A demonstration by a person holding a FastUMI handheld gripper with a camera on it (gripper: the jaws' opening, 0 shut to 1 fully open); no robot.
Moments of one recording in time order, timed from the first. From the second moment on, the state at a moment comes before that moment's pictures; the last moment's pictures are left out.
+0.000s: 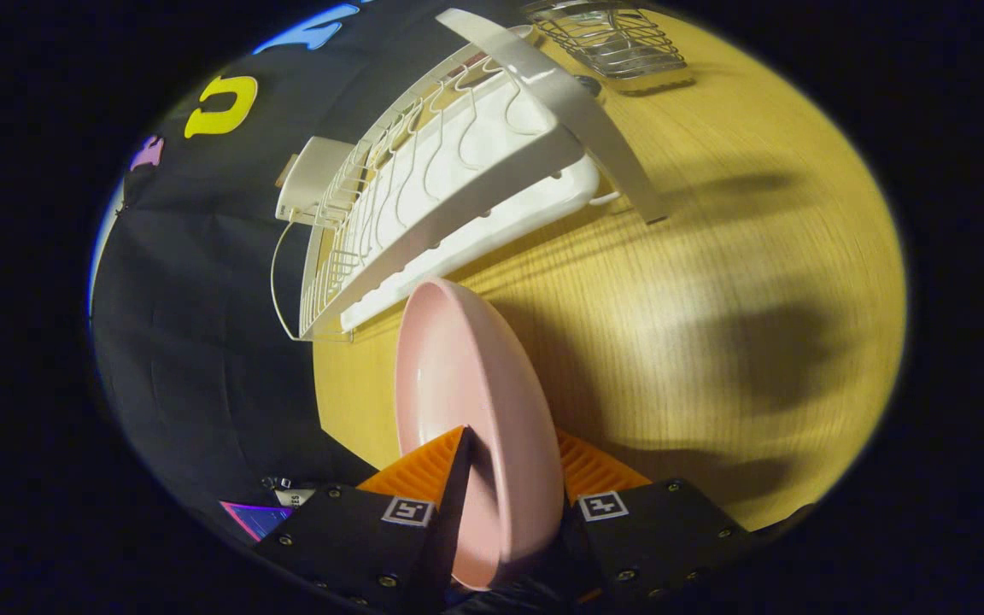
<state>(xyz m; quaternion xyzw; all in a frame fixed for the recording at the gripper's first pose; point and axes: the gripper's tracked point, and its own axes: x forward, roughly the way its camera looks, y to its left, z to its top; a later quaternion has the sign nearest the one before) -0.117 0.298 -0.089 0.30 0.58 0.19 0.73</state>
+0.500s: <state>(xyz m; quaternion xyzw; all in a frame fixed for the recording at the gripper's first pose) -0.104 0.257 -0.079 0.27 0.56 0.15 0.77</state>
